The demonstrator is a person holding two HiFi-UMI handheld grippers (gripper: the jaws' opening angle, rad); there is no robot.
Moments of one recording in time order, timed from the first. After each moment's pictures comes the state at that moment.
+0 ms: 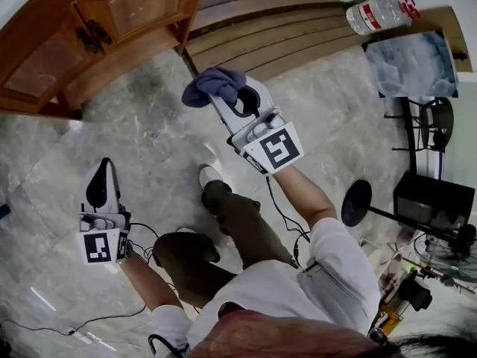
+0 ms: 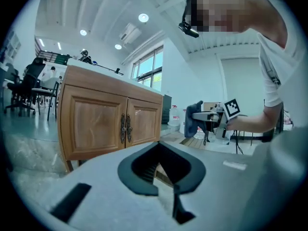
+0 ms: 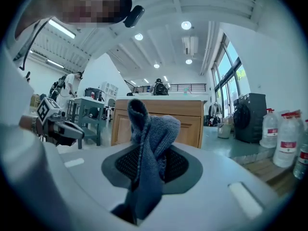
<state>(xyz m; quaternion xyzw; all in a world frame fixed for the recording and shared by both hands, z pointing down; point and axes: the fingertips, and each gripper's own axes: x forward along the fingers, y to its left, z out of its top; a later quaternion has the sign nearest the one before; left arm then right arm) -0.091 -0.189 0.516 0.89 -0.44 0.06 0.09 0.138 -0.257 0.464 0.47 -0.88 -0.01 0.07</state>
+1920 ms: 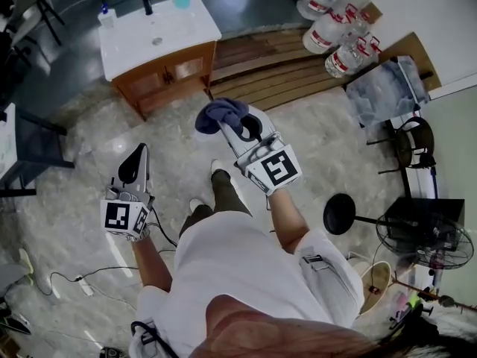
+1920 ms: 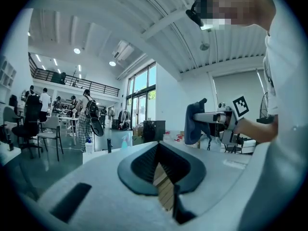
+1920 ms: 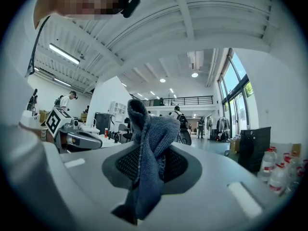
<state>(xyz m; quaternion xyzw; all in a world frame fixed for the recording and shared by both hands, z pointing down) -0.072 0.086 -0.117 0.90 -0.44 0.03 0.03 0.100 0.058 -0.170 0.43 -0.90 -0.04 0.01</state>
